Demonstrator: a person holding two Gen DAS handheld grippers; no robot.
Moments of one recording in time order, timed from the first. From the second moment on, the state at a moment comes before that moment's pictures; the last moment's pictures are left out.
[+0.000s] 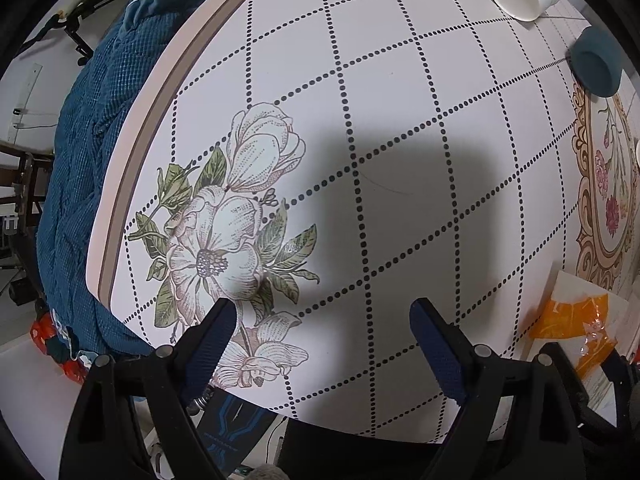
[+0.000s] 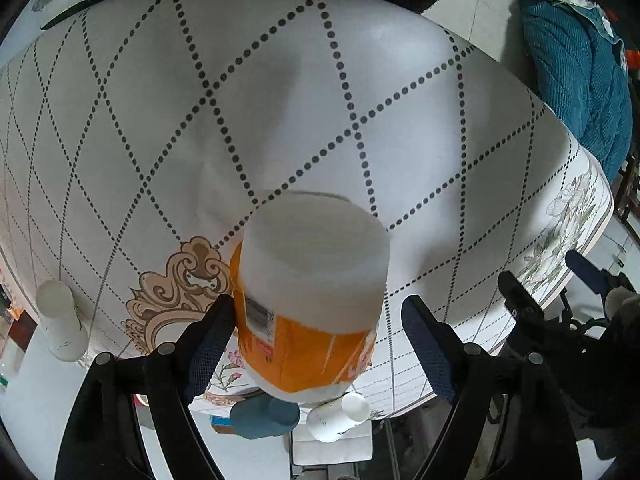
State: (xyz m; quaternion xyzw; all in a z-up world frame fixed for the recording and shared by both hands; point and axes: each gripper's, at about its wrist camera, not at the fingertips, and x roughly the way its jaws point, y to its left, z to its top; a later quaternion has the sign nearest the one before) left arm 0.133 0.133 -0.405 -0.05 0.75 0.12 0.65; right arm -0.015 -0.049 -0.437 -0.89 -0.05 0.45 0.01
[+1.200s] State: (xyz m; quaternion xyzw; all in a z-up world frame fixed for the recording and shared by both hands) left arm 0.136 0.150 -0.397 -0.04 0.75 0.12 0.65; right arm -0.013 0.000 -0.439 -0.88 0.16 0.43 0.15
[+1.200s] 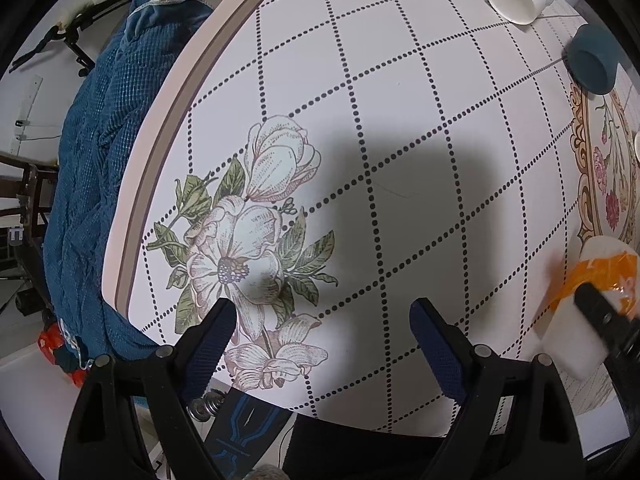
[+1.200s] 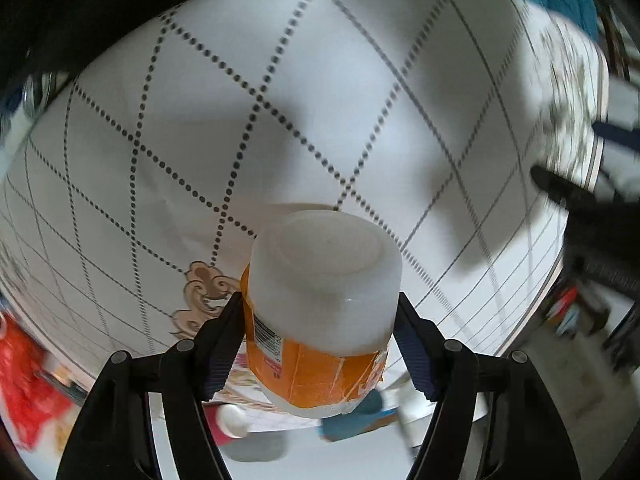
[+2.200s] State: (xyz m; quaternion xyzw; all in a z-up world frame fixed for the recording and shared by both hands) left arm 0.164 0.105 -0.394 0.01 0.74 0.09 0.66; right arm 0.168 -0.029 -0.447 -0.43 0.77 0.22 0.43
